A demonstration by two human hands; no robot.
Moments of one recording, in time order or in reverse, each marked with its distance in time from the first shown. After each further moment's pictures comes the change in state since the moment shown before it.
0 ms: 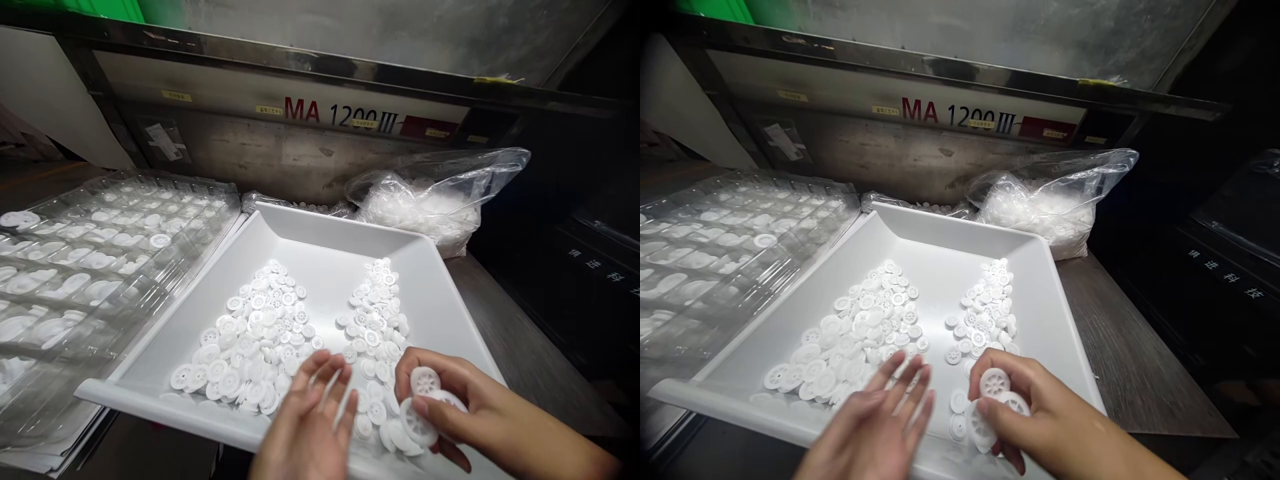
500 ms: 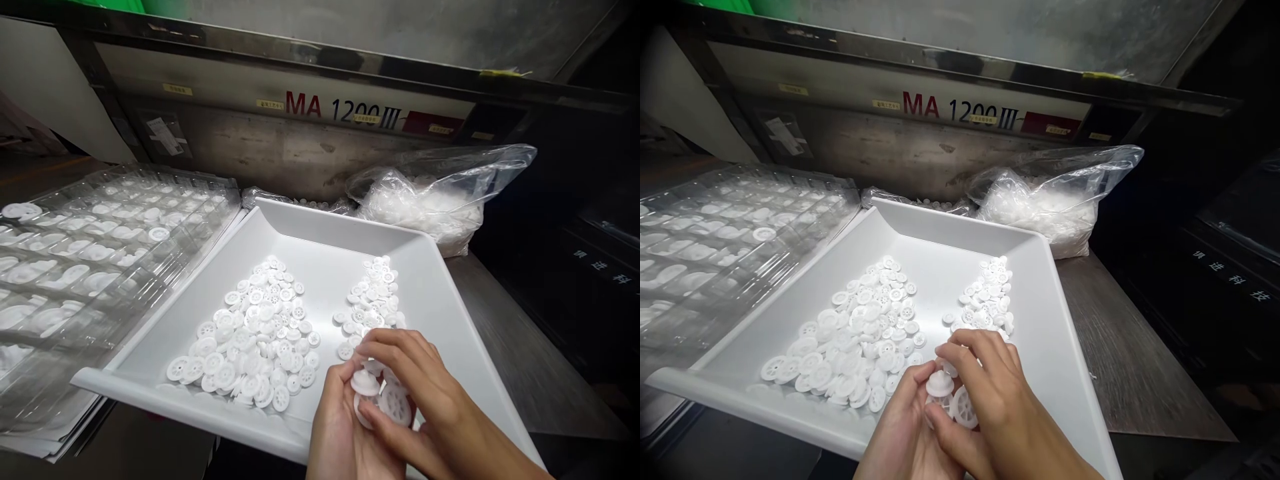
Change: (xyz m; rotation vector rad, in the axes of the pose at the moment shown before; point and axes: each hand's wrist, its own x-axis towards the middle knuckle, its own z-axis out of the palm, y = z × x) left_hand 0.018 -0.042 0.039 -0.312 -0.083 -0.248; right_hand 0.014 0.013 0.027 -0.892 0.477 -0.584
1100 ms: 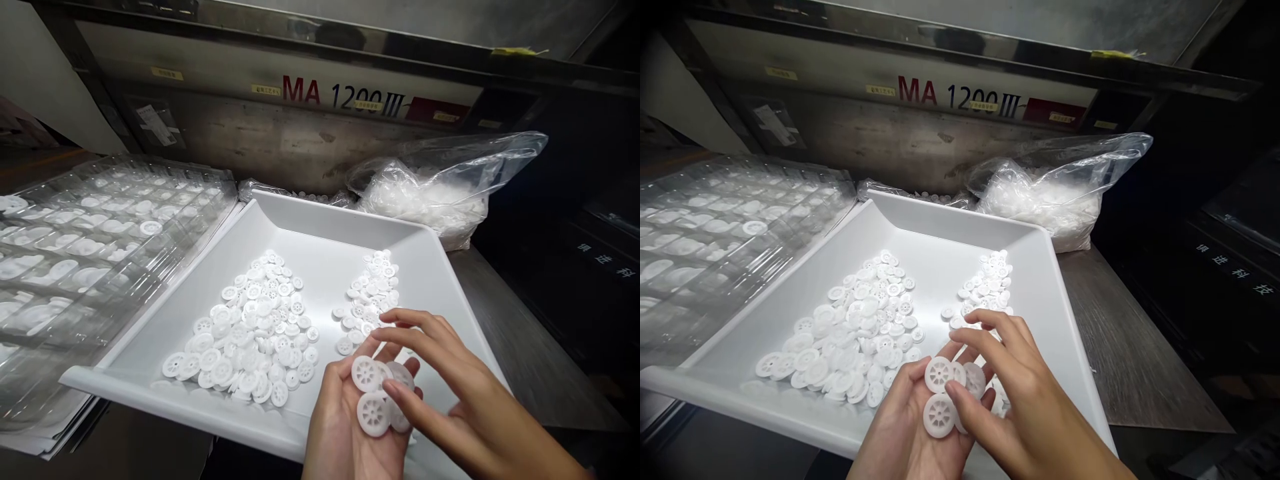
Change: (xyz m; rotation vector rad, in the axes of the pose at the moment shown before) left_hand -0.001 0.004 -0.002 0.056 -0.031 -0.009; right_hand -0.010 0.009 -0.006 0.049 0.122 0.233
